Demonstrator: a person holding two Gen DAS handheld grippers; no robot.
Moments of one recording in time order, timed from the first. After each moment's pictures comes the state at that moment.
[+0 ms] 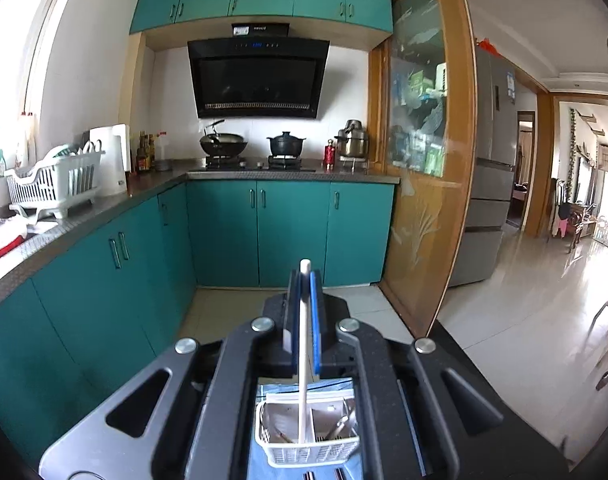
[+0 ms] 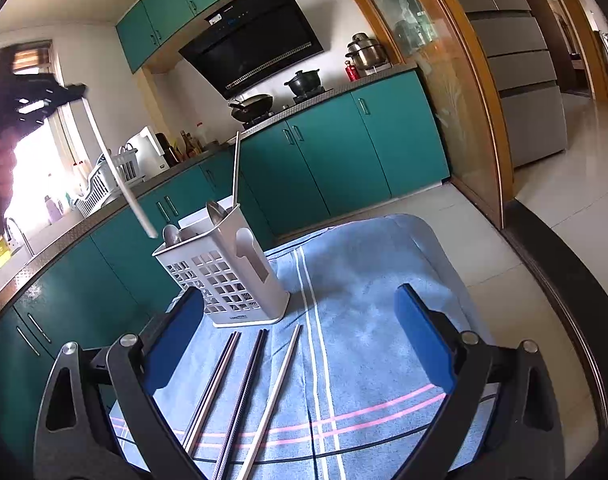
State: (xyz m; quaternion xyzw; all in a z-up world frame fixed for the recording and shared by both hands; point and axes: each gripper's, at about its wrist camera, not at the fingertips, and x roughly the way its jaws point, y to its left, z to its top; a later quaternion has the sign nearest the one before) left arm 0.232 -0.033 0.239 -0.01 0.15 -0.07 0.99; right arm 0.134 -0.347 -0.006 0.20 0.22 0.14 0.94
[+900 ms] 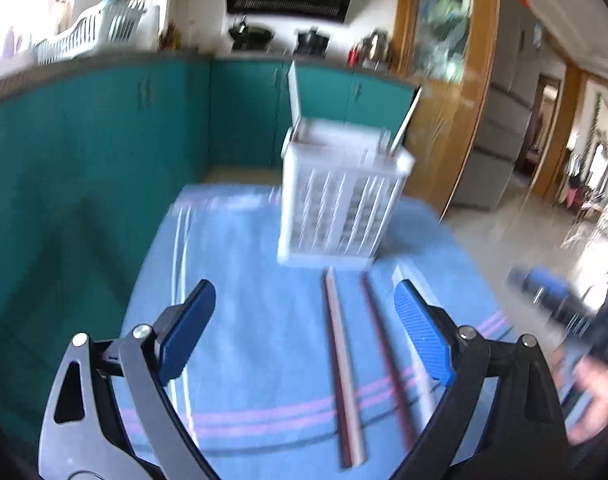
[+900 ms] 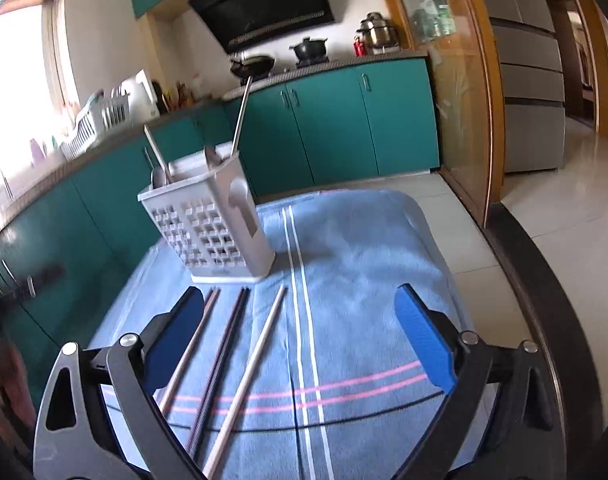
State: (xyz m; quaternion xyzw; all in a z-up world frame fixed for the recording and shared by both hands) left arm 0.103 0.005 0.005 -0.05 0.30 -0.04 0.95; right arm 0.134 -0.308 -0.014 0.10 0.29 0.13 0.94
